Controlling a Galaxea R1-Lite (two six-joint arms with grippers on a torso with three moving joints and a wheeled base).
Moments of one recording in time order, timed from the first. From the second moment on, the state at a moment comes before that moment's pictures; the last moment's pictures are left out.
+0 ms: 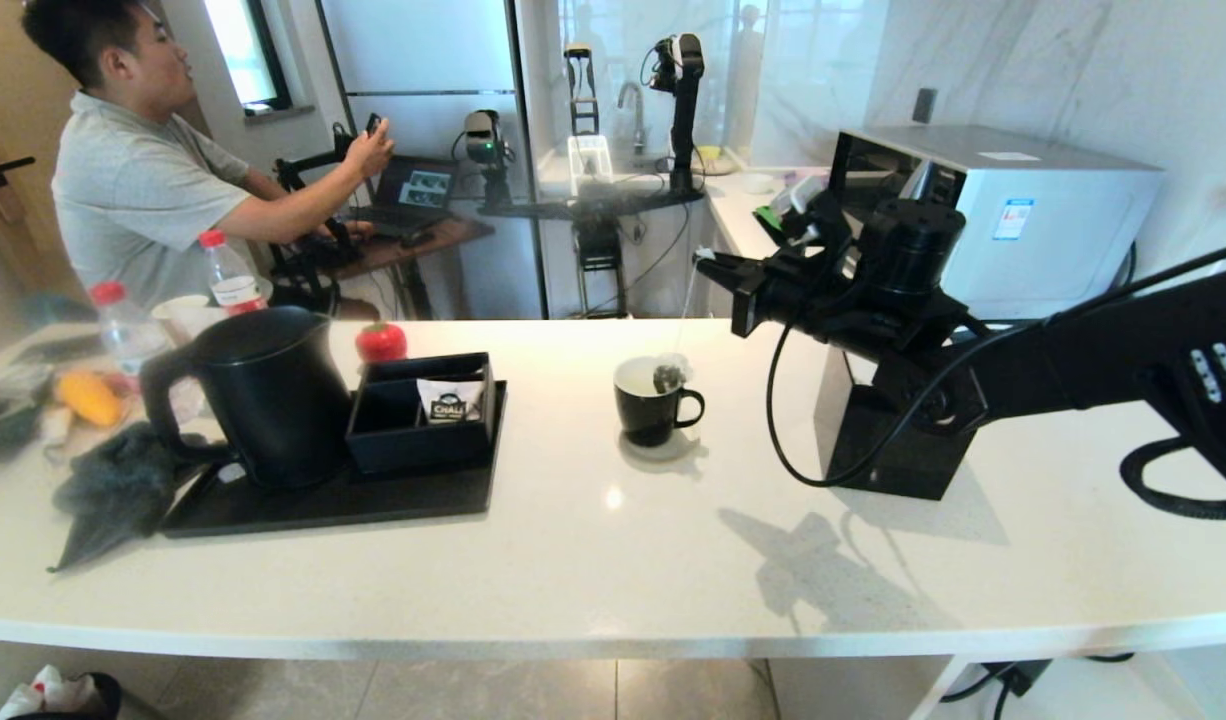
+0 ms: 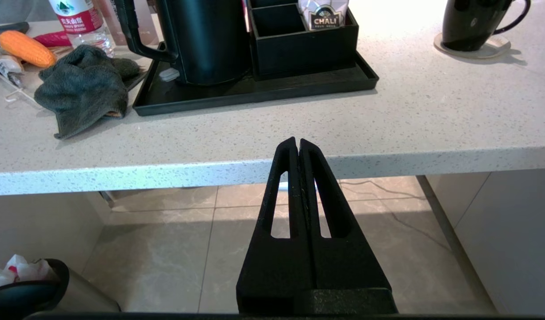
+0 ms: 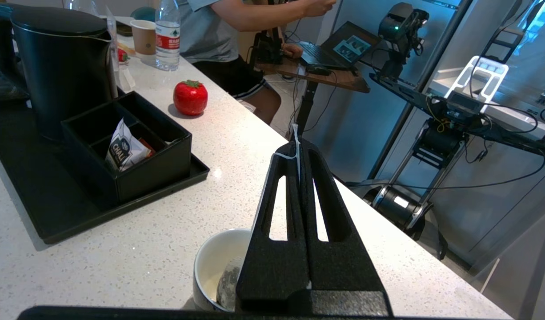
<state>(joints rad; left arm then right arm) 0.00 0.00 0.00 0.01 0.00 0.05 0.38 2.17 -1.46 -0.89 0.47 -0.18</state>
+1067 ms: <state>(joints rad) 0.00 0.00 0.00 0.01 0.00 0.05 0.35 2.12 -1.36 -0.95 0.47 -0.18</state>
